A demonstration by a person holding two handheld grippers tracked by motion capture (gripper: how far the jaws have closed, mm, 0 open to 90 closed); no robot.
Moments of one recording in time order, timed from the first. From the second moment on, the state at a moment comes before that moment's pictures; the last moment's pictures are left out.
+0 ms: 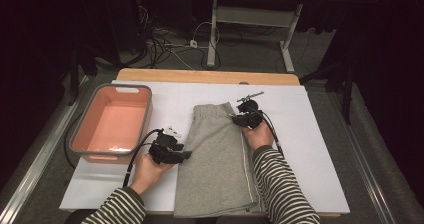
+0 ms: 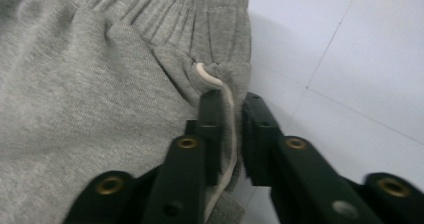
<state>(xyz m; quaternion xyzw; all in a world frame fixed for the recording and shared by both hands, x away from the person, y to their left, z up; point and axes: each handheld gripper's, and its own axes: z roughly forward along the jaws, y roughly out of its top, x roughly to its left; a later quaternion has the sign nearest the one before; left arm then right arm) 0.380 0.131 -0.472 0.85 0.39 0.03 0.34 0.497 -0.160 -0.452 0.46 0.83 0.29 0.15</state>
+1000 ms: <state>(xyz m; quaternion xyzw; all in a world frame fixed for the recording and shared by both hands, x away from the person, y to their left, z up) 0.358 0.124 -0.472 0.86 0.38 0.03 0.34 0.394 -0.199 -0.460 0.45 0.83 0.32 0.12</state>
